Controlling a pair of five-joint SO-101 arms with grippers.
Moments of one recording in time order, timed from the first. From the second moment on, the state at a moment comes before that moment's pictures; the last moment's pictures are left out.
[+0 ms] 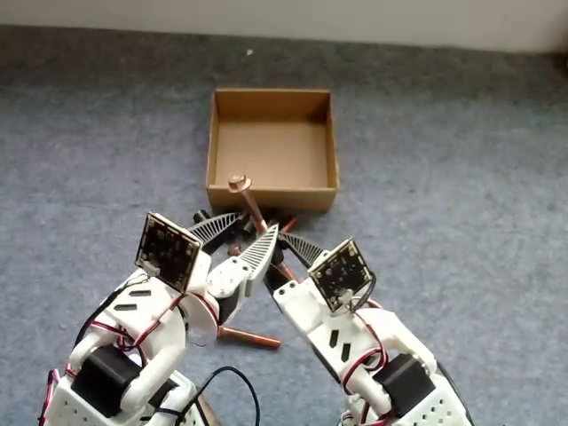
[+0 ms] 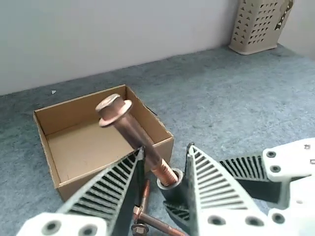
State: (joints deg) left arm 27.4 -87.3 61.1 52.9 8.6; right arm -42.6 -94.9 77.8 38.4 7.0
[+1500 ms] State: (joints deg) left arm 18.3 -87.6 56.7 56.4 8.2; right arm -41.5 -103.4 71.8 37.7 7.0
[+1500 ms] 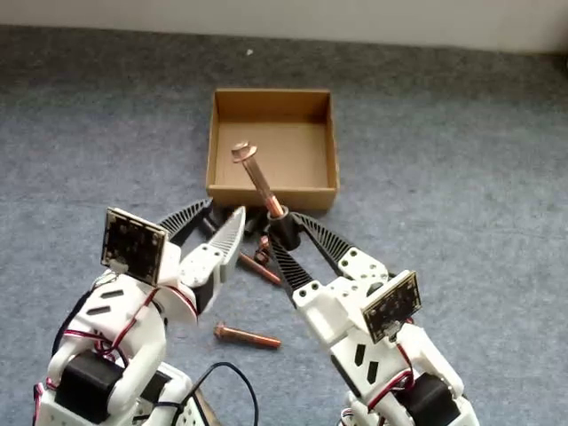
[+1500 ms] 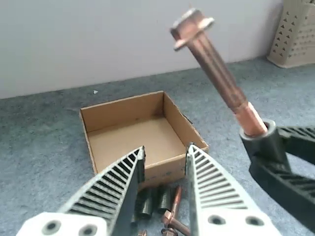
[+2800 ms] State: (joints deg) left arm 15.8 -98.2 64.9 46.0 11.6; right arm -46.8 -103.6 71.8 38.5 6.9
